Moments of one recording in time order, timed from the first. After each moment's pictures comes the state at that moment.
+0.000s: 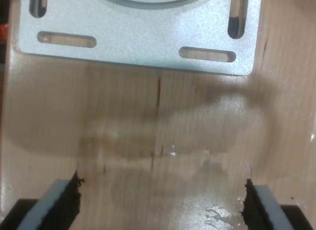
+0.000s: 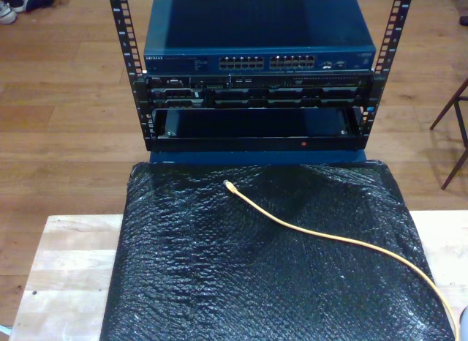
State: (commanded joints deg) left arm 78.8 -28.5 -7.0 6.8 63.4 -184.9; right arm -86.3 -36.7 -1.9 0.2 53.3 -181.5
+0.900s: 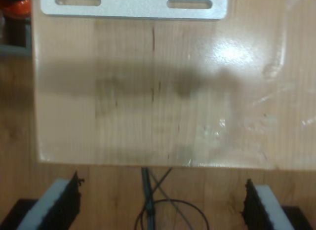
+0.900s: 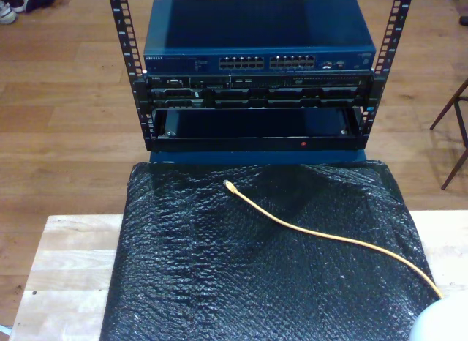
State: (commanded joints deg) left arm 78.5 -29.1 -16.5 7.0 77.7 -185.2; right arm -86.0 -42.6 -13.3 0.5 68.1 -173.4
